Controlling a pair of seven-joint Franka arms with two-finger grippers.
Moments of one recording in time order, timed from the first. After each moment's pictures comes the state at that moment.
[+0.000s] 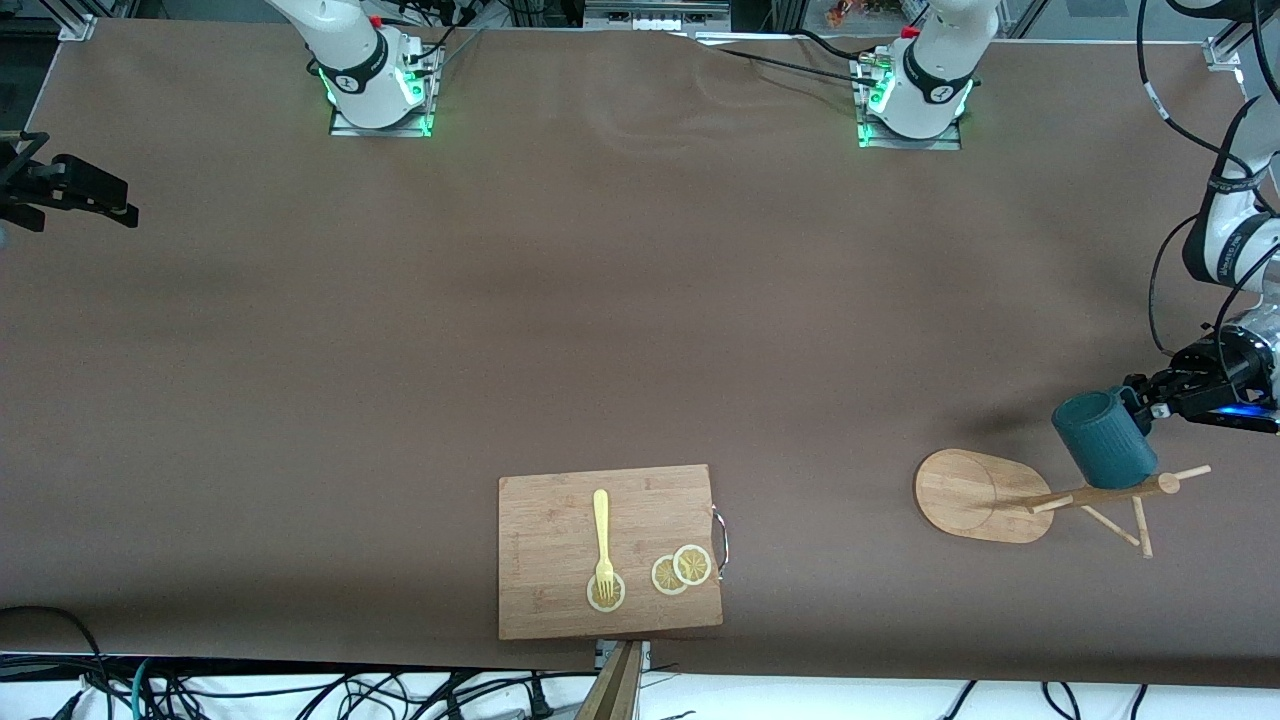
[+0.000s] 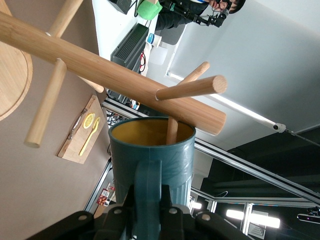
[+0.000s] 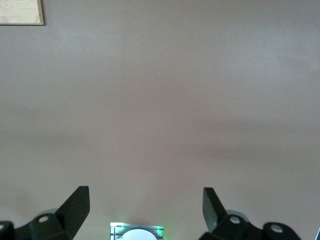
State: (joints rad) left arm 0.61 0.68 -0.01 -1.71 -1.52 1.49 0.39; right arm 0.04 0.08 -0.09 -1.44 -0.02 1.40 -0.12
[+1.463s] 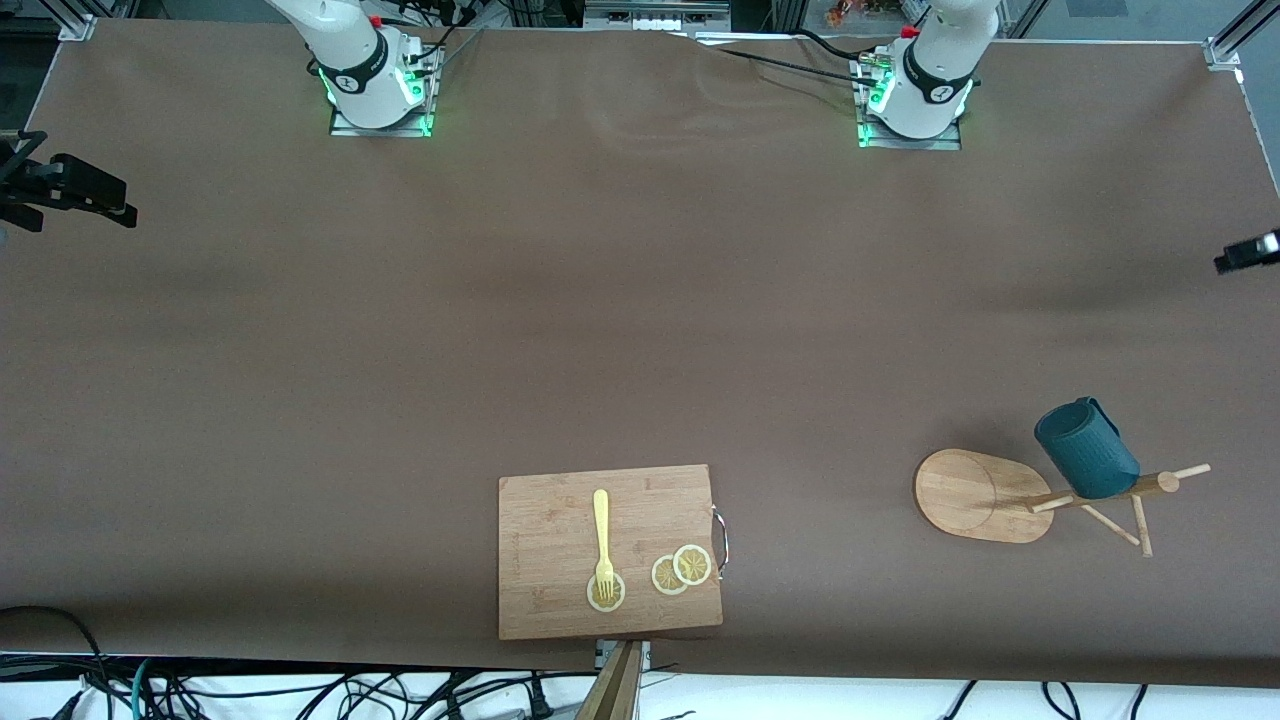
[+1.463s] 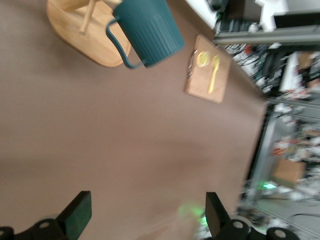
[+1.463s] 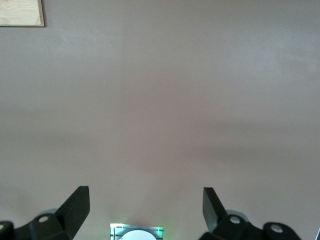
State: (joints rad) left arm 0.58 0.12 0.03 -1.67 -0.66 1.36 0.37; right arm 0.04 0.08 -0.09 -1.44 -0.02 1.40 -0.12
